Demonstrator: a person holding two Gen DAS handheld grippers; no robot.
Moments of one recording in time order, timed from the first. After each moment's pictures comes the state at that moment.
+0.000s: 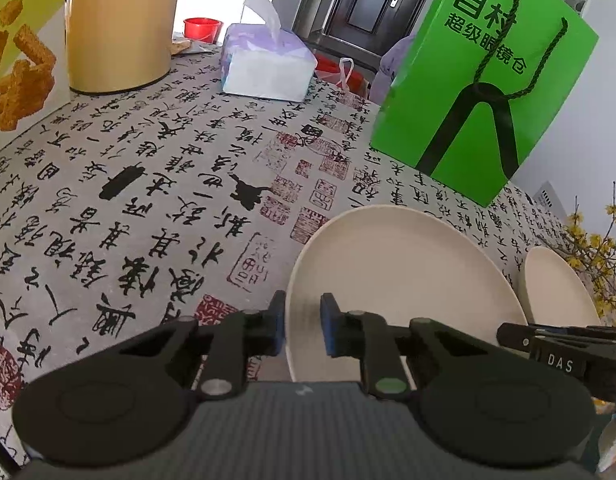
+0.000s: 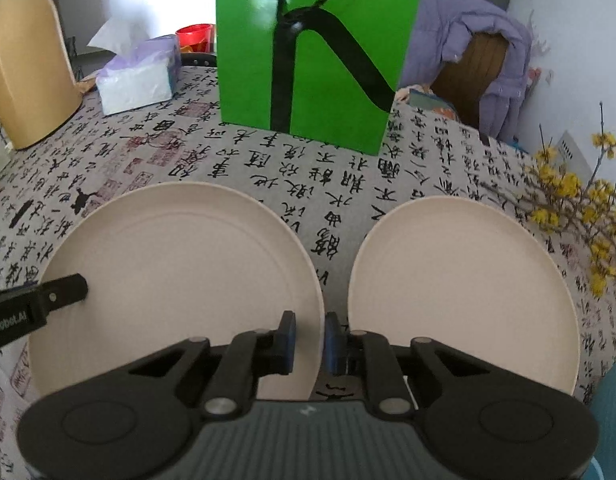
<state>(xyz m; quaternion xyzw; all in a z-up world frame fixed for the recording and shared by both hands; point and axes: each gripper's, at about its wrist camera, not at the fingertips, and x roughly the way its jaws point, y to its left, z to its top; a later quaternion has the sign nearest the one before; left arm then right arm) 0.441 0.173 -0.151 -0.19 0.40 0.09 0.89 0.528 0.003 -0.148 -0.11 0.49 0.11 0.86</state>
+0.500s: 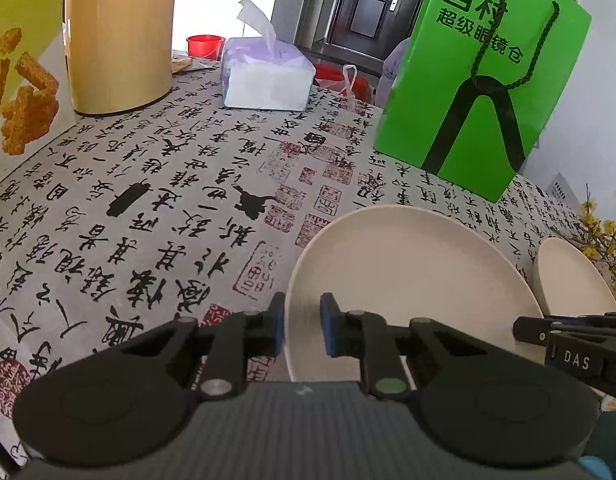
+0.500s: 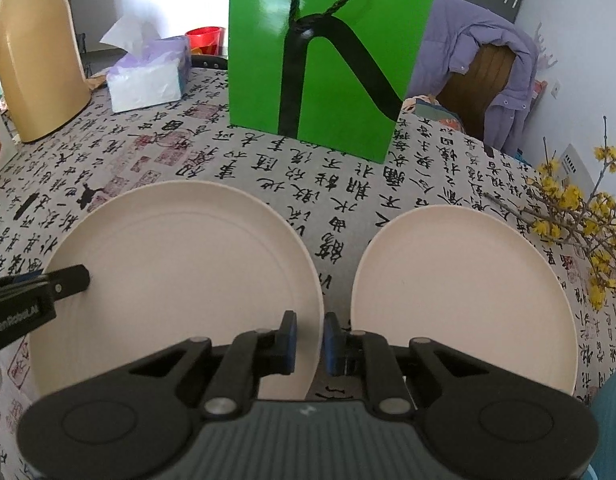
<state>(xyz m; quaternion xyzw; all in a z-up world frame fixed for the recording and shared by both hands) 0.441 0.164 -0.150 -0.16 0.39 0.11 0.90 0.524 0.002 -0.146 -0.12 0.47 0.12 0.86</state>
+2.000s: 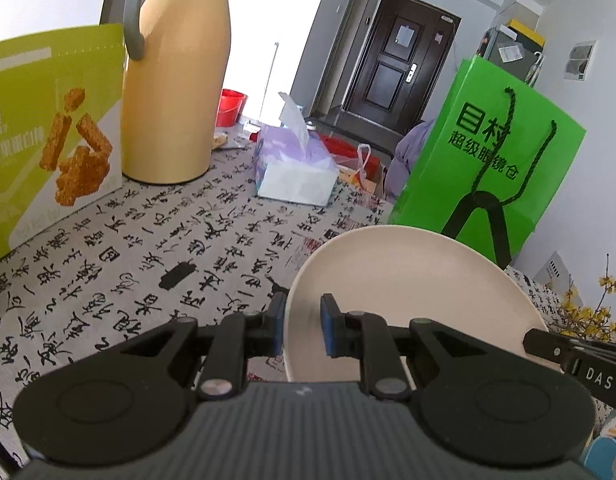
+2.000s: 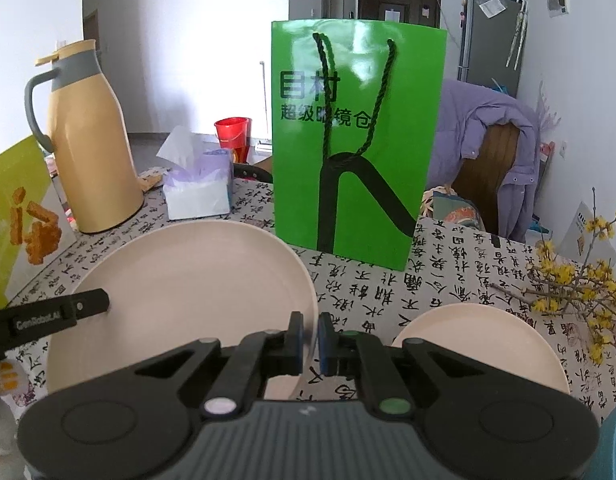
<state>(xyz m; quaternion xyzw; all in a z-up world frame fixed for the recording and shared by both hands) 0.411 0.189 -0.093 -0.19 0.29 0.14 0.93 0.494 0.003 -0.083 -0.06 0.35 0.17 0.92</state>
